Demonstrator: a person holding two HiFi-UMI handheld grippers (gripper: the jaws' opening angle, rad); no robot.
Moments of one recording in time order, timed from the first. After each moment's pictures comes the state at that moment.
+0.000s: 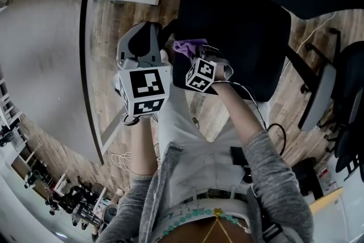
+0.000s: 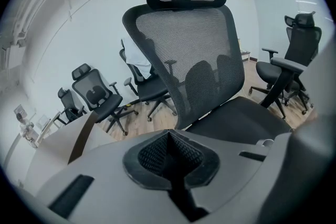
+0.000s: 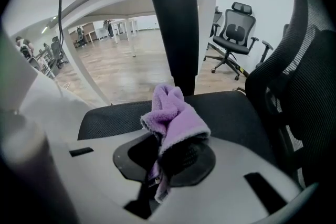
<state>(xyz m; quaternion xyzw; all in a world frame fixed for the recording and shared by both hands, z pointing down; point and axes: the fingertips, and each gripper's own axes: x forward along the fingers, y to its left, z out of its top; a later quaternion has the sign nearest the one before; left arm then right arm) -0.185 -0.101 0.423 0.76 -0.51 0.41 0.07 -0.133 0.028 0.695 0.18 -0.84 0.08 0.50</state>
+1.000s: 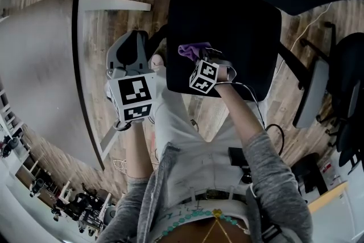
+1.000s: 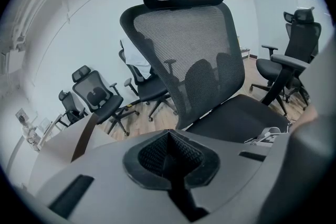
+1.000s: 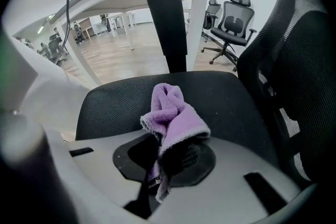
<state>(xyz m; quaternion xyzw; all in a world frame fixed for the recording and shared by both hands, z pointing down) -0.183 -0.104 0.421 0.75 -0.51 0.41 0.06 -0.081 0.032 0.705 0.18 -0.82 0.10 0.53</state>
